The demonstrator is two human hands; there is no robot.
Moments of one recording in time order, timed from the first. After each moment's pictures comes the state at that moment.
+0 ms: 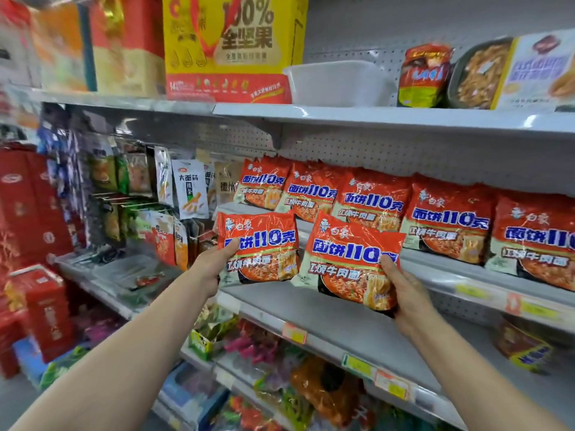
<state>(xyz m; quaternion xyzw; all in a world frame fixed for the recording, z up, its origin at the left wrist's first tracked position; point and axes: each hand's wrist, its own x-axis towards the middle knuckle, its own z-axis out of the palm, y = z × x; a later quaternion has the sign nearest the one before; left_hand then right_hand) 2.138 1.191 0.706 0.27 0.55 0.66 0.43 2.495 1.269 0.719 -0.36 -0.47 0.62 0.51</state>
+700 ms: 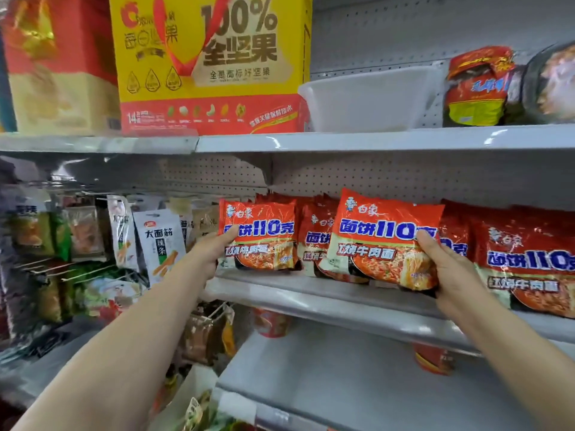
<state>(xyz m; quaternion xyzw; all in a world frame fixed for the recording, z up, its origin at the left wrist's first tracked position) 1.986 1.375 0.820 0.39 0.55 0.63 0.38 2.387 1.385 0.817 -0.36 -0.46 0.51 0.63</state>
